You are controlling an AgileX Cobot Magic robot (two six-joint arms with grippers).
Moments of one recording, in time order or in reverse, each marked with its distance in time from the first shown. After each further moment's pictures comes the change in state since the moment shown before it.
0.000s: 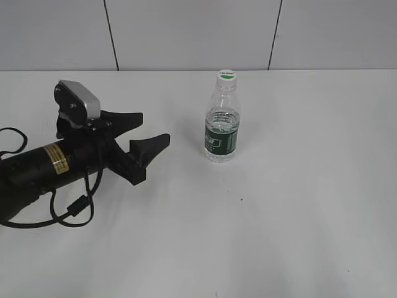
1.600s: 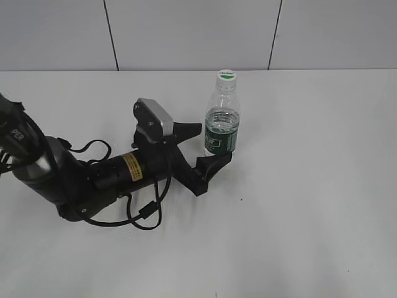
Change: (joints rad) left arm -0.203 0.273 -0.298 -0.056 -0.011 -0.003; right arm 0.000 0.000 0.000 0.000 0.000 0.000
